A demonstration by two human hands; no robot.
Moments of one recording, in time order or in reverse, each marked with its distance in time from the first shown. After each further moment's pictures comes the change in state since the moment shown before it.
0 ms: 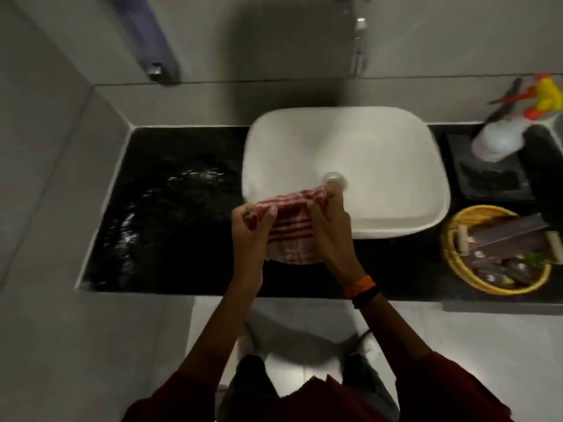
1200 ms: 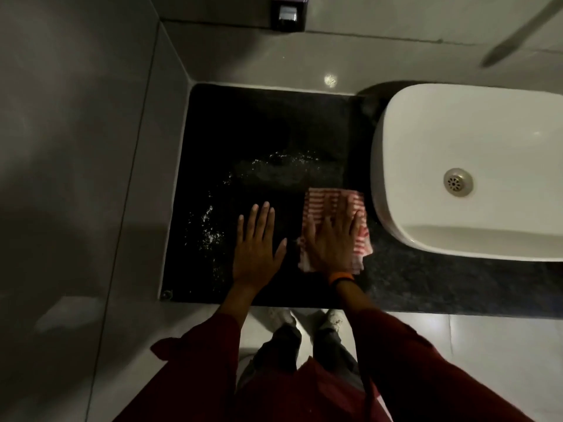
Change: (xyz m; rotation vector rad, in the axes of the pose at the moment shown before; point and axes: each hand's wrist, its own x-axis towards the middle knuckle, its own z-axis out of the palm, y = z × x) left_hand 0.183 -0.134 -0.268 1.514 -0.366 0.407; right_hand 0.044 0.115 0.295 -1.072 -0.085 0.046
